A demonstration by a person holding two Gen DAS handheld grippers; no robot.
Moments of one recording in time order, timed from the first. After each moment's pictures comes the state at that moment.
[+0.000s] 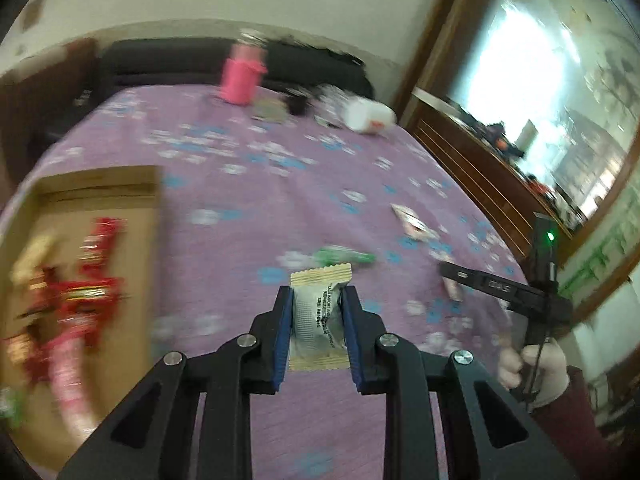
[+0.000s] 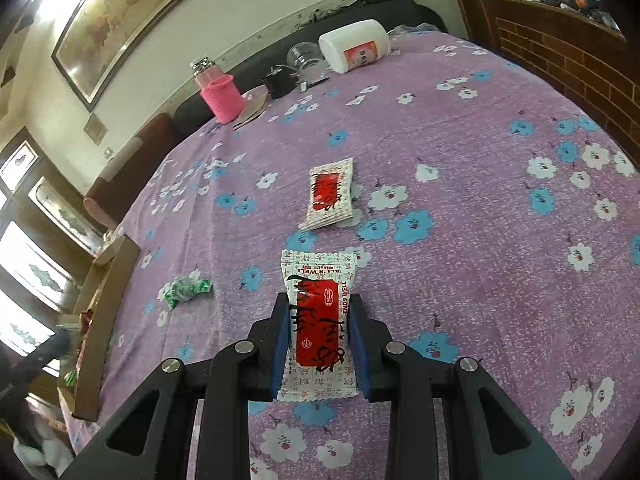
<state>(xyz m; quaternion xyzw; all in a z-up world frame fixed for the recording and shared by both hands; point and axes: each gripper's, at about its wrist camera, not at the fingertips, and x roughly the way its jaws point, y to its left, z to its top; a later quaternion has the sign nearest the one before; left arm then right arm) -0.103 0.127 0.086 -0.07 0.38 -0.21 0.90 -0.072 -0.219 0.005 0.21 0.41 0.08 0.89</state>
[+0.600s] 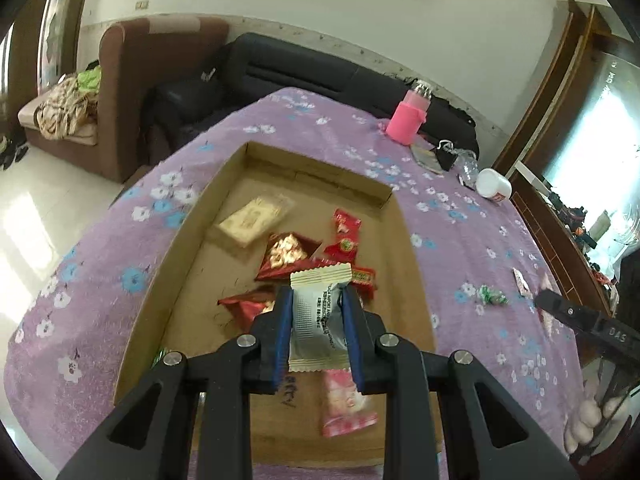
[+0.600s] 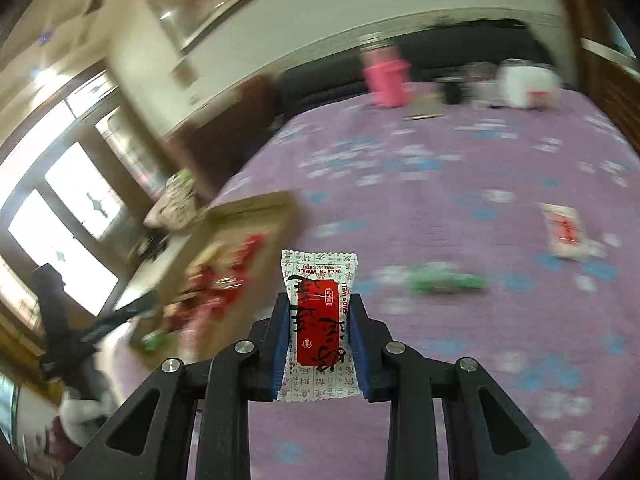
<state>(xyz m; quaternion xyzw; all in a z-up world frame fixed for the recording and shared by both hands) -0.120 0.303 0.064 -0.16 0.37 -0.05 0.91 -0.089 -0.002 0.094 0.12 0.40 0.27 0.87</state>
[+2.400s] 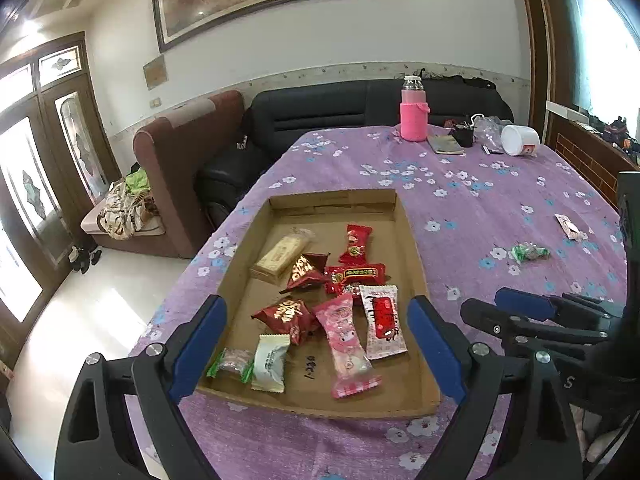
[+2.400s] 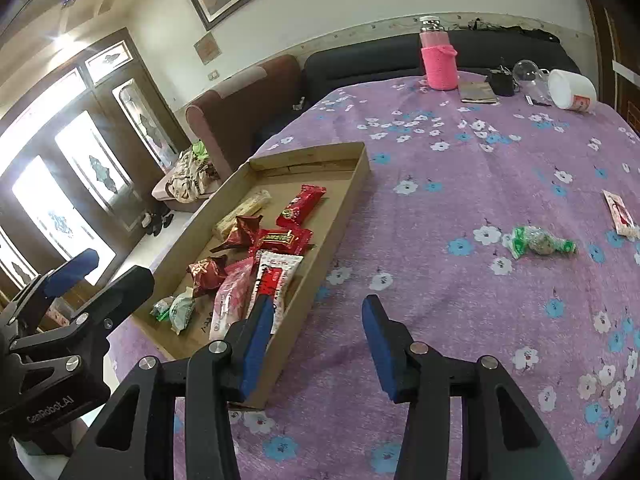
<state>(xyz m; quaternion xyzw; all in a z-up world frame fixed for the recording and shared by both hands) -0.176 0.217 0.111 0.05 0.32 0.07 0.94 -0.121 0.046 0.060 0.10 0.39 0.26 0.88</state>
